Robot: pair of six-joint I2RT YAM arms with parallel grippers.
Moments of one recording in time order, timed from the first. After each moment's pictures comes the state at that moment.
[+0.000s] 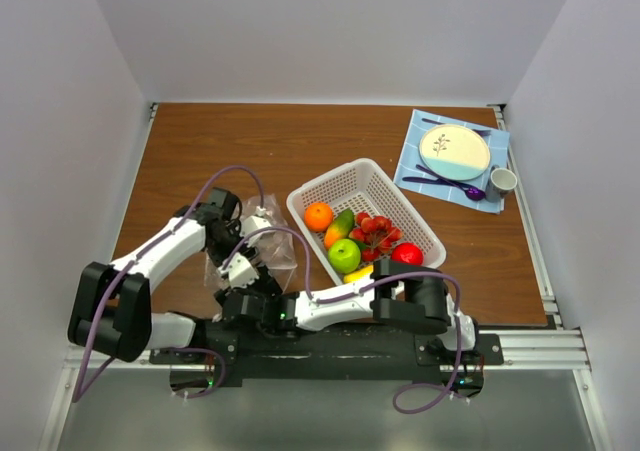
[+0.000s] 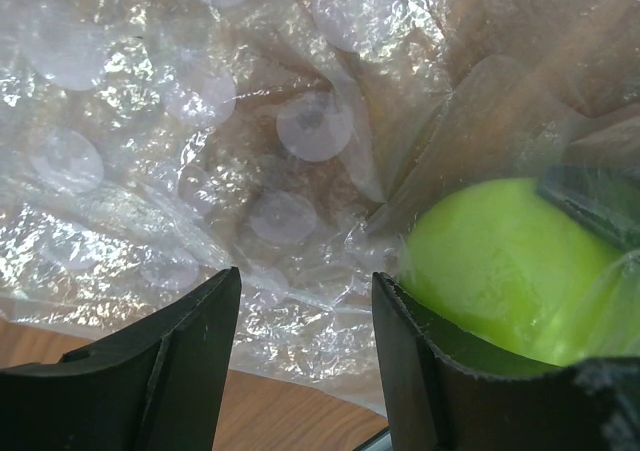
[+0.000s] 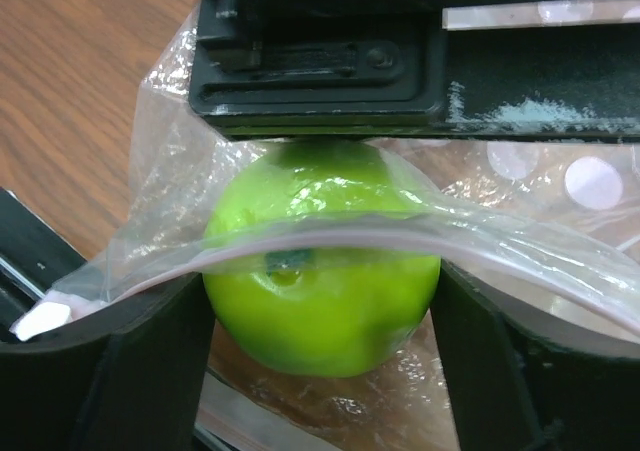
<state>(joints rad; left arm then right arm) -0.29 1.32 0.73 -0.77 0.17 0.65 1.49 2.09 1.33 0.05 0.73 0.48</state>
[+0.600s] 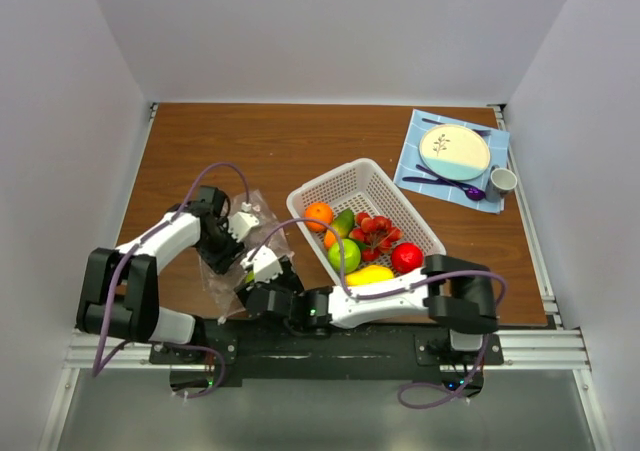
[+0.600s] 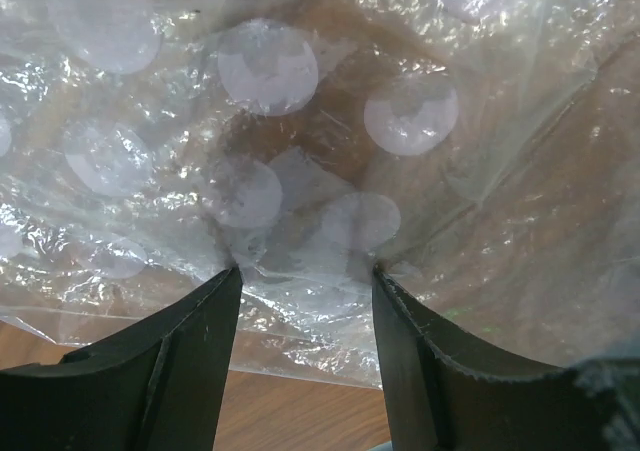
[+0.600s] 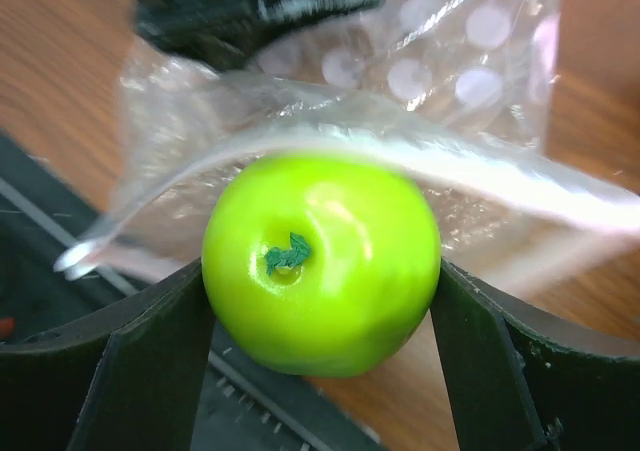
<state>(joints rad) -0.16 1.41 0.72 -0.71 0.10 0.66 1.50 1.82 1.15 -0.04 0.72 0.56</state>
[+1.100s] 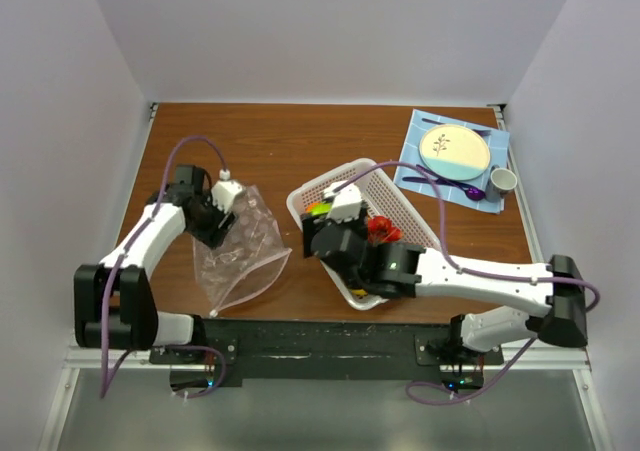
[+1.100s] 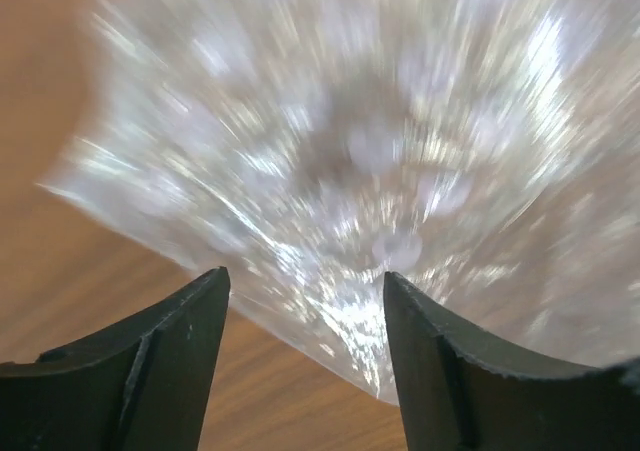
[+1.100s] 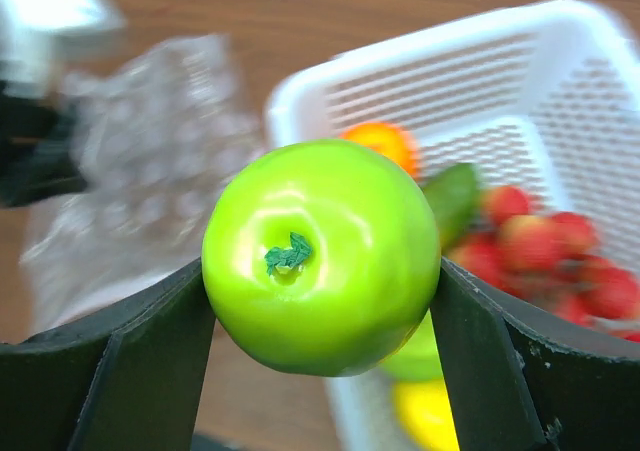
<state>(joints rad) -0.04 1.34 0.86 -0.70 0.14 0.56 1.29 1.32 1.11 -0.39 0.88 0.62</state>
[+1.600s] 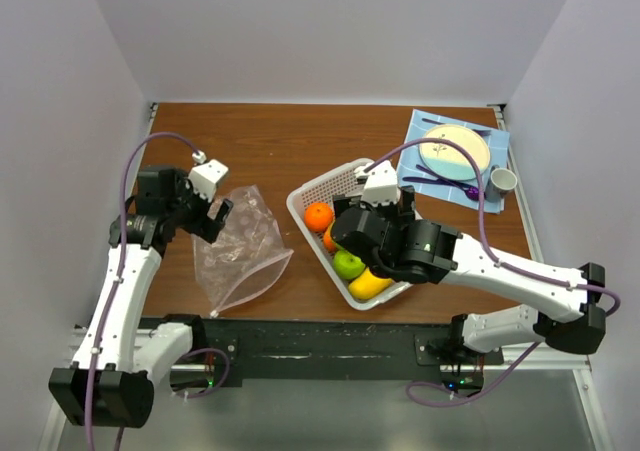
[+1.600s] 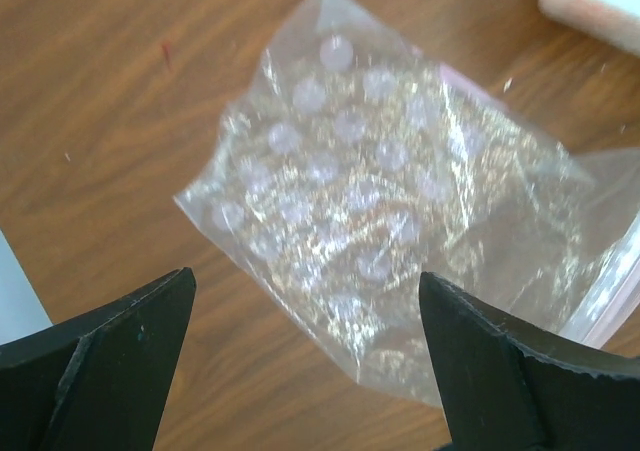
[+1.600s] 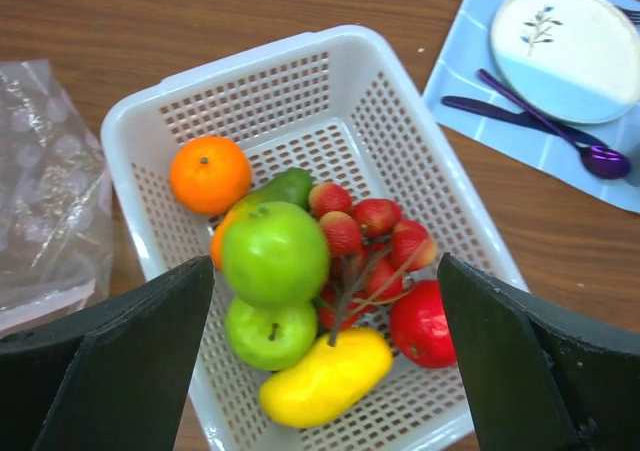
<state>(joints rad) -0.03 0.96 0.97 -0.77 0.25 0.46 1.24 1.26 1.32 -0.90 1.03 0.68</state>
